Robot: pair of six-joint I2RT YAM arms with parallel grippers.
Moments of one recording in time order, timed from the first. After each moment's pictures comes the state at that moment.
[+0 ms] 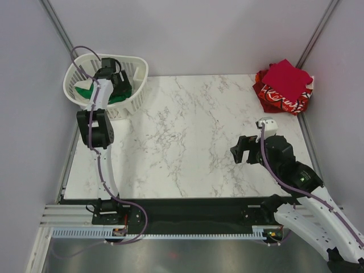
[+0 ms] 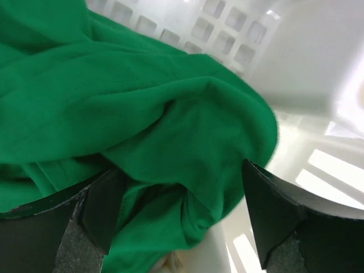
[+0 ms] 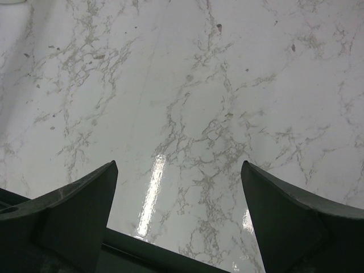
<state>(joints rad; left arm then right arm) 0.07 2.37 2.23 -0.71 -0.08 -0.27 0.57 0.62 0.81 -0.67 0.17 0.36</state>
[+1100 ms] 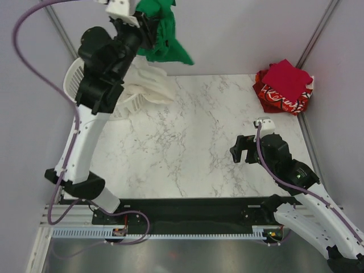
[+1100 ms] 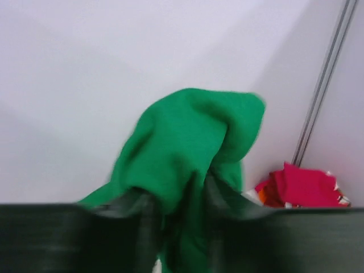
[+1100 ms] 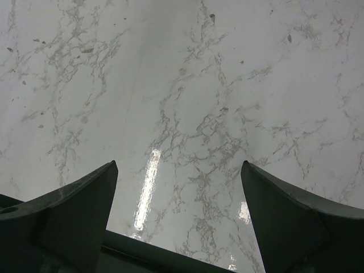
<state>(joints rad) -0.47 1.66 2.28 -0.35 -0.09 0.01 0.58 0.66 0.80 -0.67 0.19 0.36</state>
